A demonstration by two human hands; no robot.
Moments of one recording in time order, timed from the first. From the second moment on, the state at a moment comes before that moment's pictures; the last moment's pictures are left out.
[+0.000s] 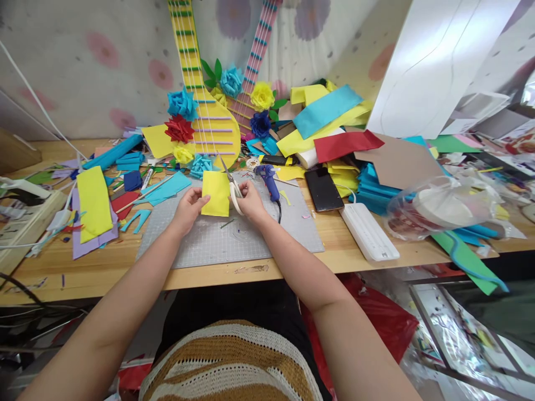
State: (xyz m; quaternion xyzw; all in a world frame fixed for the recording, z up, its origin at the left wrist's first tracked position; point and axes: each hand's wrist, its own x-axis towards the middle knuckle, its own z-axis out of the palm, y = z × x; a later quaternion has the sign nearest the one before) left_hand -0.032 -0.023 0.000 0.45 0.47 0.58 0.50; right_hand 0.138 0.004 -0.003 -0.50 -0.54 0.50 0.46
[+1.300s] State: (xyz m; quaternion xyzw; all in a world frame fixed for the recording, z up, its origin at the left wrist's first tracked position) left_hand -0.052 -0.010 0.010 0.14 0.51 0.73 0.43; right_hand 0.148 -0.017 0.011 -0.53 -0.76 0.25 0.28
